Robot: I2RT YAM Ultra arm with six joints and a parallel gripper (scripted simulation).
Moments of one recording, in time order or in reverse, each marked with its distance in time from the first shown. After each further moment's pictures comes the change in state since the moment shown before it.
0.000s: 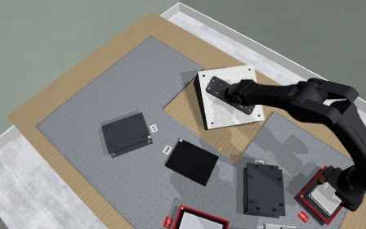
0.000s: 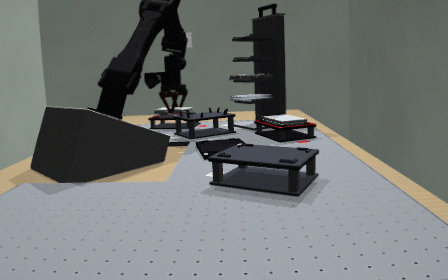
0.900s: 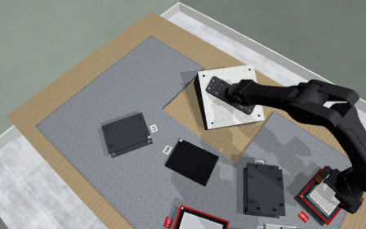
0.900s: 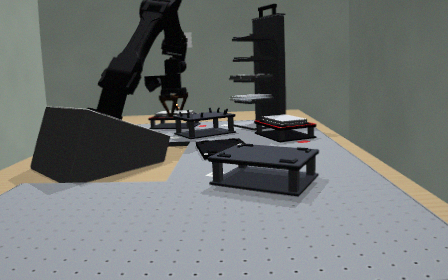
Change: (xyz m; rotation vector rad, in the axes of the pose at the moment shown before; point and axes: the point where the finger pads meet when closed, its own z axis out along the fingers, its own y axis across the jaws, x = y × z) arm 0.000 -0.002 0.012 0.005 -0.001 0.001
